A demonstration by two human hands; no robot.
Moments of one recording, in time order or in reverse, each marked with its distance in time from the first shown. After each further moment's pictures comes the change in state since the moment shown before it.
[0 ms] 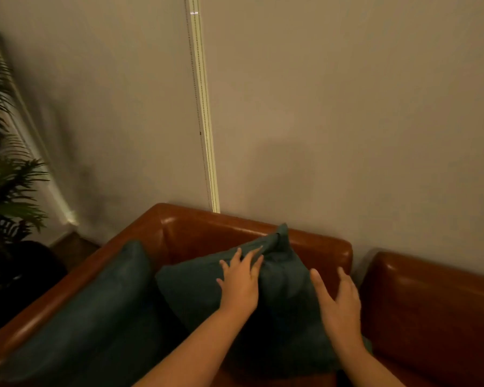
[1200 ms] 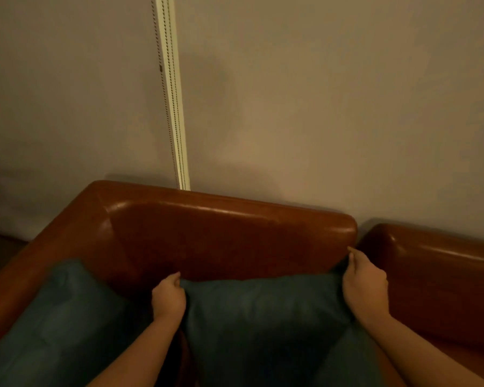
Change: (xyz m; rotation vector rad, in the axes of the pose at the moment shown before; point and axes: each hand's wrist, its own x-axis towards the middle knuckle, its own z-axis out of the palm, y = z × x) left_hand 0.198 -0.240 -0.003 -0.051 0.000 -0.300; right_hand 0.115 0.013 0.101 -0.458 0.242 0.040
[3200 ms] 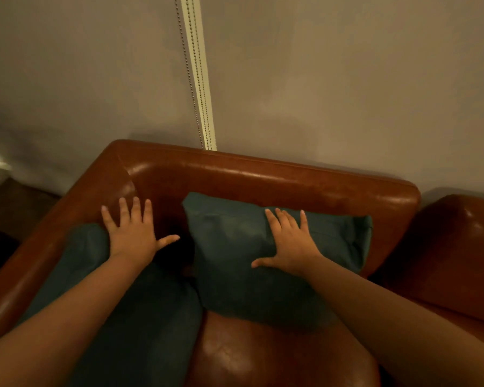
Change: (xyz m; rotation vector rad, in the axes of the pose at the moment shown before) left_hand 0.088 -0.015 -0.092 1.216 0.096 0.256; right_hand 0.022 -0.054 0.191 -0.538 -0.635 -0.742
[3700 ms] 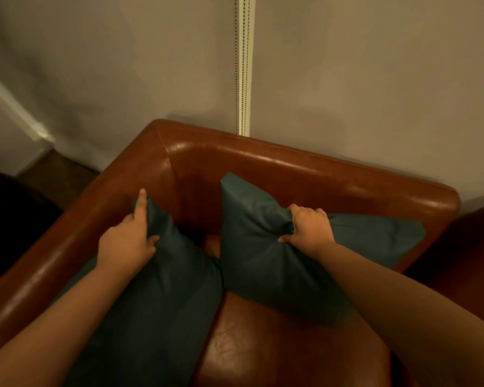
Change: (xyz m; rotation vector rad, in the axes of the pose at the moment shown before) left_hand -0.081 -0.062 -0.007 -0.342 0.037 -0.097; right_hand 0.011 -0.029 -0.011 0.004 0.159 0.000
